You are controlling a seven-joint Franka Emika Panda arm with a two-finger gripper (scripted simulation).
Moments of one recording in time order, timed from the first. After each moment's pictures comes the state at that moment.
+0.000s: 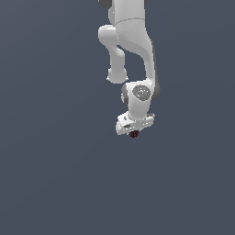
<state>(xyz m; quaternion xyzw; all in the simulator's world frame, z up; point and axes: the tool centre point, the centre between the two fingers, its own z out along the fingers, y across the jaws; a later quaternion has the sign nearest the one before) -0.052 0.091 0.031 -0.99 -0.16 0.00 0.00</state>
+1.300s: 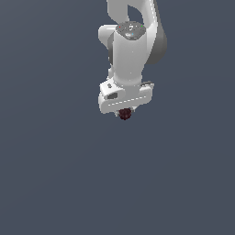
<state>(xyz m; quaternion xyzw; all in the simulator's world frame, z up) -0.023 0.031 0.234 -0.99 -0.16 0.00 0.00</state>
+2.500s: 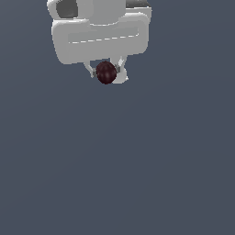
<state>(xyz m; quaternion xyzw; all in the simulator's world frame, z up) 0.014 -0.029 0.437 -0.99 -0.16 0.00 0.00</state>
